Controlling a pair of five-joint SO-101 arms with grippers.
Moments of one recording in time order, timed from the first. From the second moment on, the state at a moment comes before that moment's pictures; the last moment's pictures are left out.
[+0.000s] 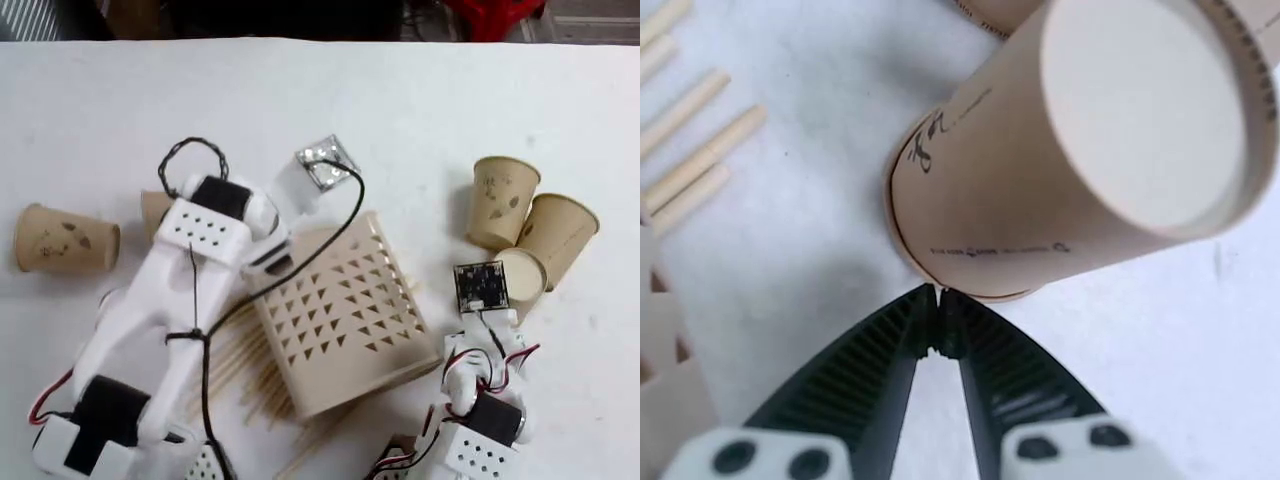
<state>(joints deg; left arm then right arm) 15.2 4.7 17.3 71.2 -35.0 22.2 -102.9 94.6 66.9 32.7</state>
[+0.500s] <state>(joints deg) 16.4 2.9 14.7 79.1 -40.5 22.2 -102.9 94.6 66.9 32.7</state>
